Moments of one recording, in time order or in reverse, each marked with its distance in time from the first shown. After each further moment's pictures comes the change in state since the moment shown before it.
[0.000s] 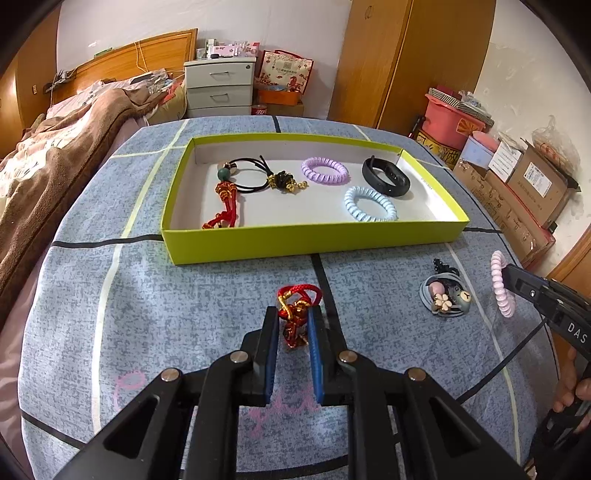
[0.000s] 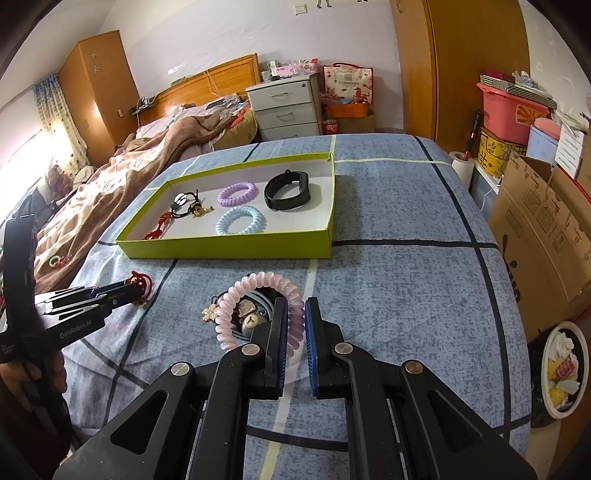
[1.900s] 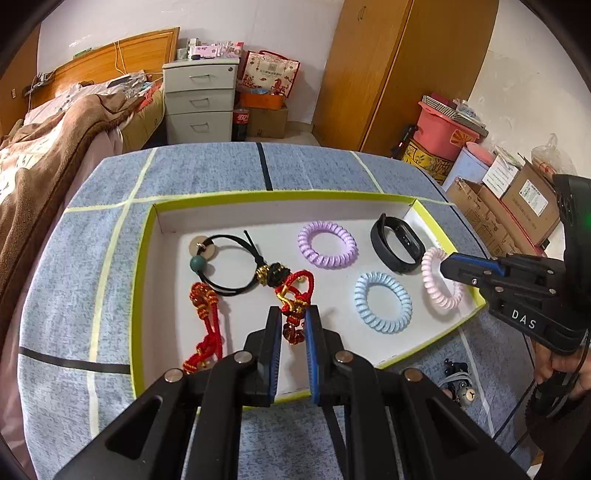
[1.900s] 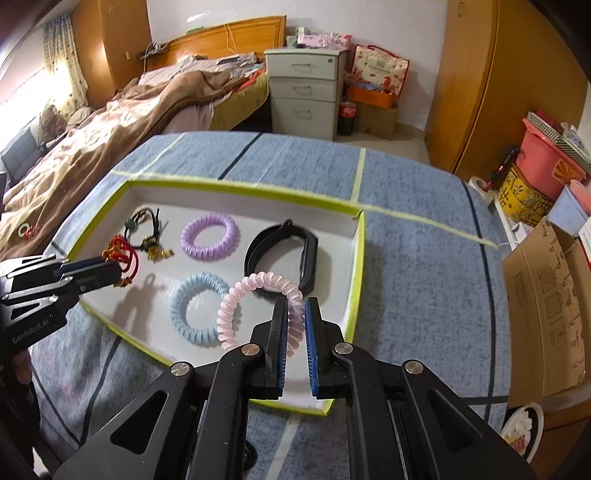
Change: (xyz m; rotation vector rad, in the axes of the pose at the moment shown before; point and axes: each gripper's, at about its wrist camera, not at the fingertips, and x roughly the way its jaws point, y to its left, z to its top) left arm 0.042 0.006 0.078 0.012 0.014 -0.079; right arm 0.092 0.012 0.093 -0.195 0.164 -0.062
